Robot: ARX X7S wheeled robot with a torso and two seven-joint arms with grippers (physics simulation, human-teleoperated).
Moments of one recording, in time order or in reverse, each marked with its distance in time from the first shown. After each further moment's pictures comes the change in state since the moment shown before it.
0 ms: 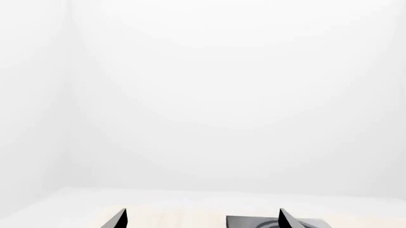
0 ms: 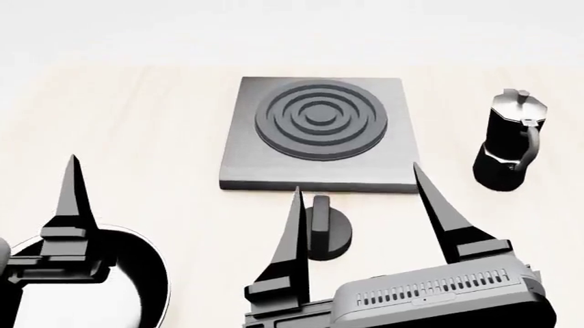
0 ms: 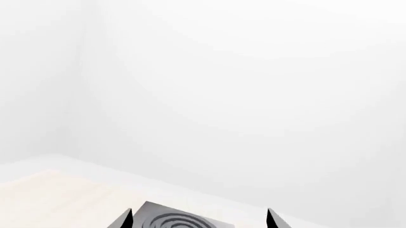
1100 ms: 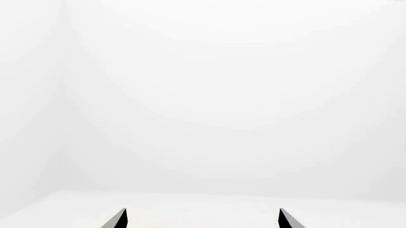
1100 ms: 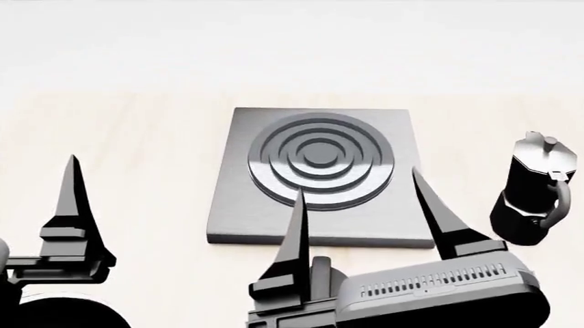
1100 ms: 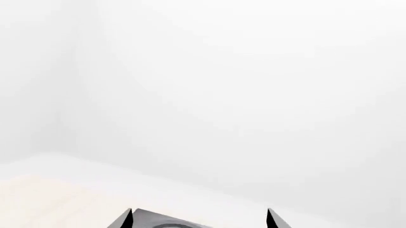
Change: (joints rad) left arm -0.003 -0.020 0.011 0.001 -0.024 0.009 -0.024; right arm 0.000 0.028 -0.020 0.055 0.051 -0.063 0.040
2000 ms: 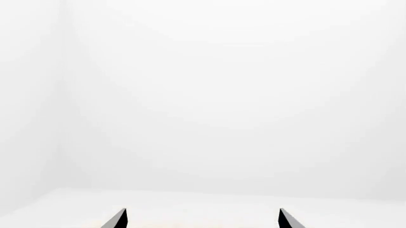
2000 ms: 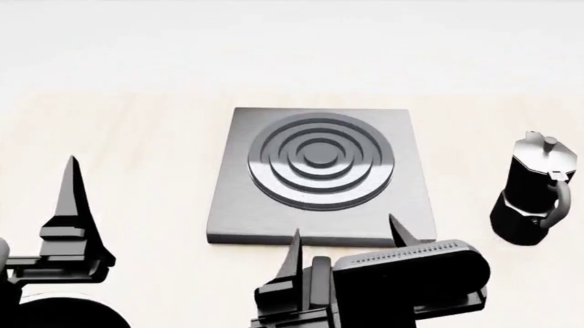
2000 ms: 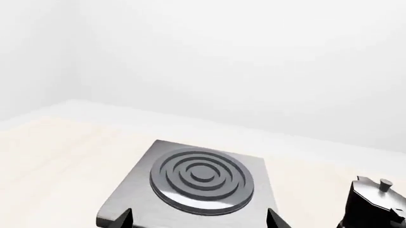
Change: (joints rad) left arm -0.002 -0.015 0.004 -0.011 -0.020 0.008 -0.018; right arm -0.010 -0.080 0.028 0.192 0.148 0.068 -0.003
